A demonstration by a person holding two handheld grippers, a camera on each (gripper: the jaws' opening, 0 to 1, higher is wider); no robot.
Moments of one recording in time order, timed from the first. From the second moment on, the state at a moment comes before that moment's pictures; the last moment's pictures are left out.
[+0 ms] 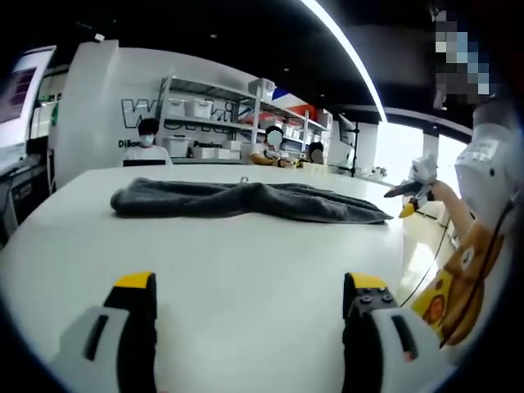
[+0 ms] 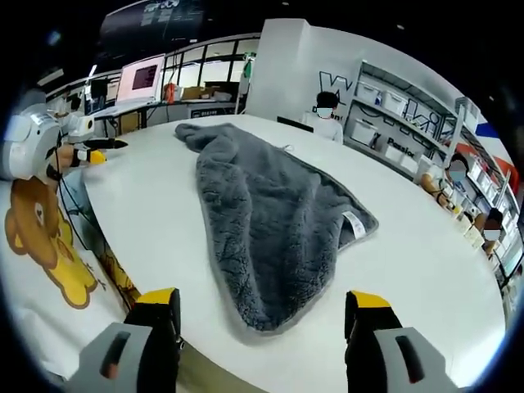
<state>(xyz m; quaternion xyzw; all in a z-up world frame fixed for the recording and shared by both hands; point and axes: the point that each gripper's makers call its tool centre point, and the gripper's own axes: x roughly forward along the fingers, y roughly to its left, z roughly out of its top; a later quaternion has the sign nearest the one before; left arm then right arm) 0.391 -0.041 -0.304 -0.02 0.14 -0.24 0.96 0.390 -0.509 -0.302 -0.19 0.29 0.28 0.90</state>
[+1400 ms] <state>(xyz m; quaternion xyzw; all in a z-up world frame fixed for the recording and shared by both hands) 0.404 -0.009 -0.298 0.07 0.21 -0.27 0.94 0.393 -0.492 -0.313 -0.16 0.26 0.29 0.91</state>
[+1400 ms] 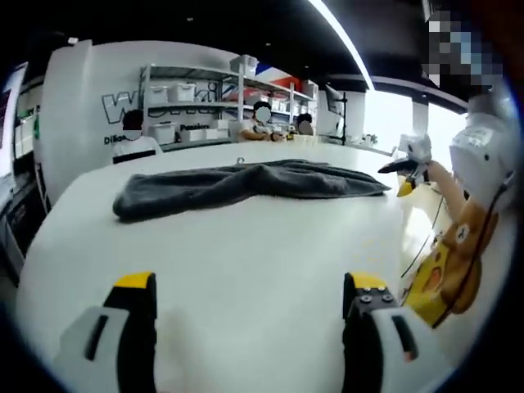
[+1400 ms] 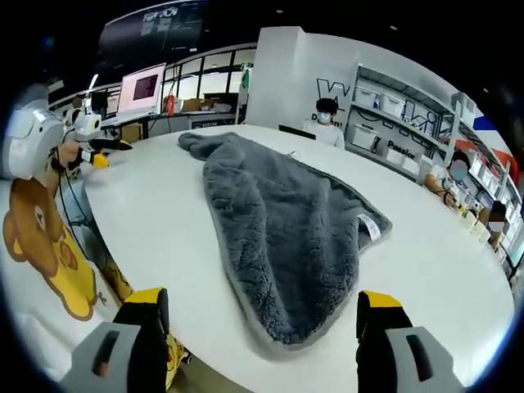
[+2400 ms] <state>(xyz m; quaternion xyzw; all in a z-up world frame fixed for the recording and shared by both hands) 0.590 0.071 -0.296 0.16 0.22 -0.28 0.92 0.387 -0.494 -0.299 -0.16 0.21 0.28 0.92</state>
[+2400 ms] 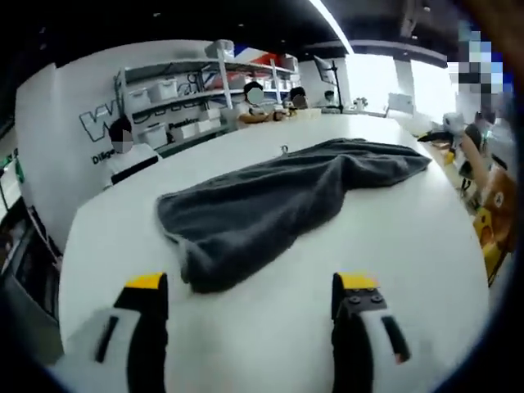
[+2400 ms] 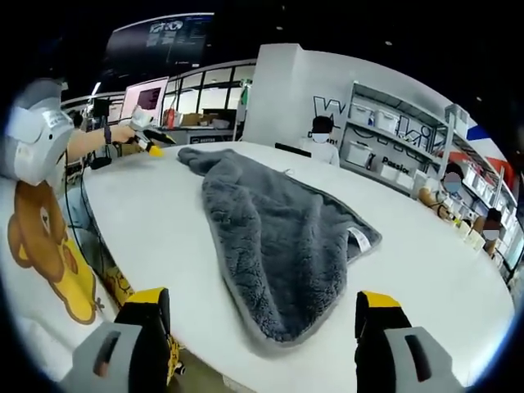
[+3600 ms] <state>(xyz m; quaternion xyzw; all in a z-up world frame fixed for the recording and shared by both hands) 0.641 0.074 -0.313 0.13 0.20 -0.30 0.92 0.382 -0.496 -0.295 -0.16 0.21 0.28 0.92</state>
